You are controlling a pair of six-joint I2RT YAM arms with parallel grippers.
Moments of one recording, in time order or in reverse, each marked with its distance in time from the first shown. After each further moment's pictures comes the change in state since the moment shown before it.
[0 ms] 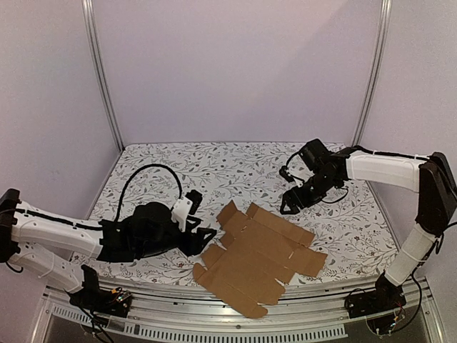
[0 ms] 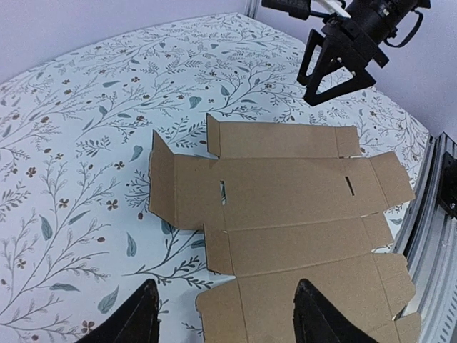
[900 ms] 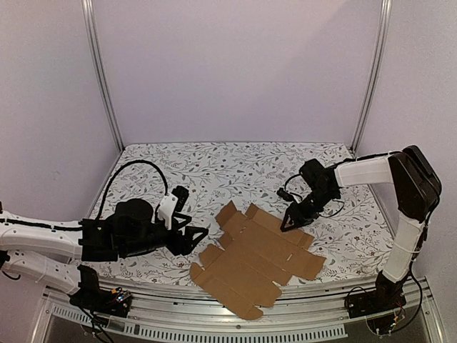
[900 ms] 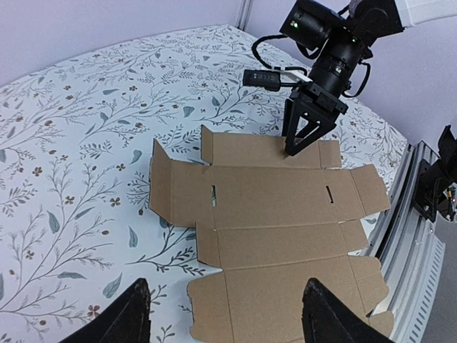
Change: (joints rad) left arm 0.001 -0.211 -0.026 -0.141 0.051 -0.035; right arm -0.104 0.205 -0.074 0.047 -0.383 -0.044
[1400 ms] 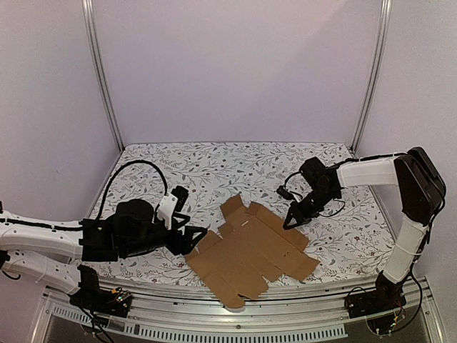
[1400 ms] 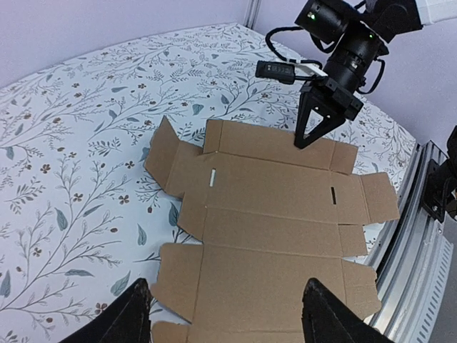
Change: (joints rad) left arm 0.001 0.005 0.000 -0.007 -0.026 0.004; right arm 0.018 -0.034 -0.019 0.016 0.016 0.004
